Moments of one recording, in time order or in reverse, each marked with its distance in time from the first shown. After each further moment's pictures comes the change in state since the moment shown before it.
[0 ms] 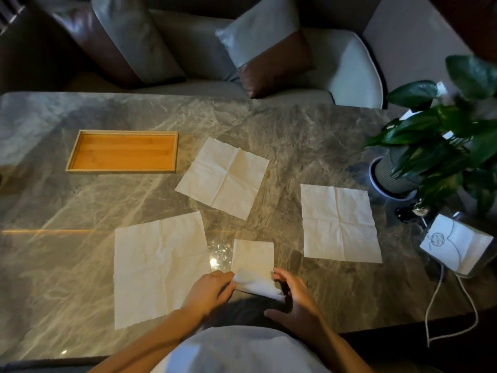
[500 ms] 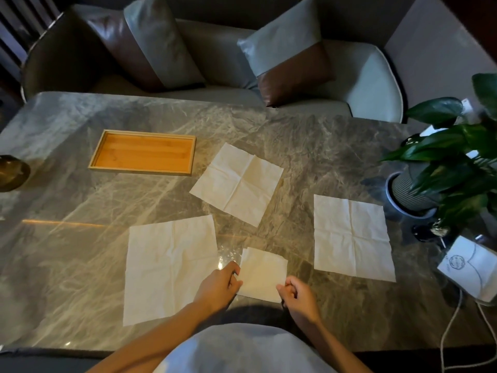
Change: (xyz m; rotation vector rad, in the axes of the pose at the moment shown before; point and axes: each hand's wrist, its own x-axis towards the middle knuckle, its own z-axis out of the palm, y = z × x) left_hand 0.014 0.001 -0.003 -0.151 0.057 -0.225; right_hand 0.035 0.003 0.013 0.148 0.112 0.249
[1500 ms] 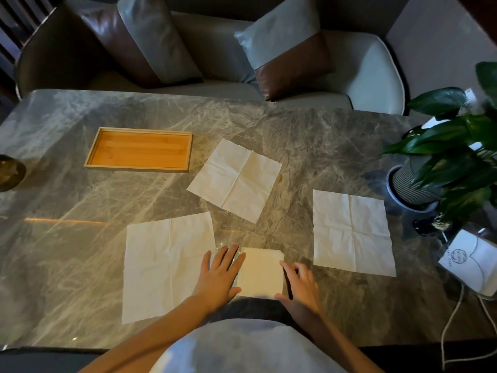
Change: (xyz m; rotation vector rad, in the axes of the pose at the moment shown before) left_hand 0.013 -0.014 0.010 0.686 0.001 0.182; right_hand 0.015 0.006 -0.006 -0.642 -0.055 -0.109
